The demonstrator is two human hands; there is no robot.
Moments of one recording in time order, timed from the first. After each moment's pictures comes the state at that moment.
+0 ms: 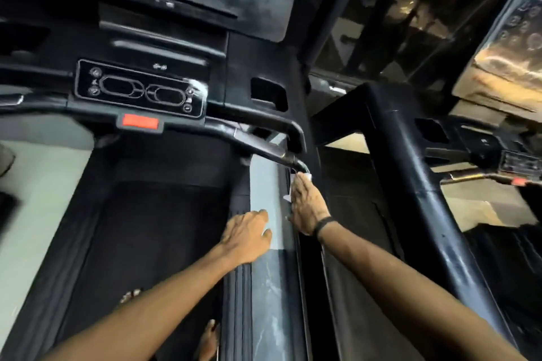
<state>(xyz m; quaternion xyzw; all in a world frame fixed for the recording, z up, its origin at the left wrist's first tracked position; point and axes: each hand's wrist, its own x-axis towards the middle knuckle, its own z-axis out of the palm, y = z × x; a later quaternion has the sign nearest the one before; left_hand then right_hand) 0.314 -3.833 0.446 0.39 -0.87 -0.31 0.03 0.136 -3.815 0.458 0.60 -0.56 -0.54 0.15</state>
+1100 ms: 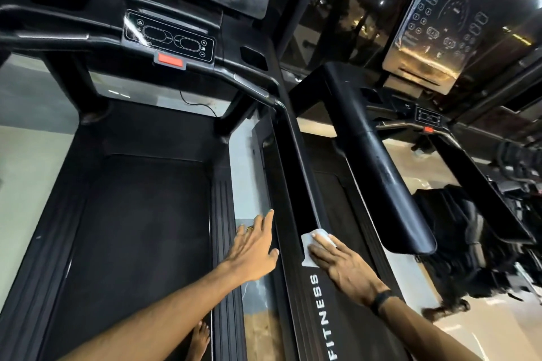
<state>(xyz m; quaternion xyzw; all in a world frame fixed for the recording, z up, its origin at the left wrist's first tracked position) 0.461 -3.573 0.448 0.30 -0.88 -0.37 0.06 0.249 -3.418 0.492 0.74 -0.59 -0.31 0.04</state>
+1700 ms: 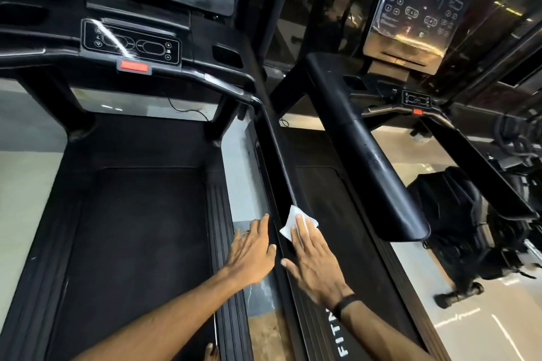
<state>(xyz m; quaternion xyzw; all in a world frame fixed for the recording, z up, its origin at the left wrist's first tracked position) 0.418 -3.544 0.447 0.33 -0.87 -0.37 0.05 0.277 -3.417 0.456 0.60 -0.79 -0.12 -0.02</state>
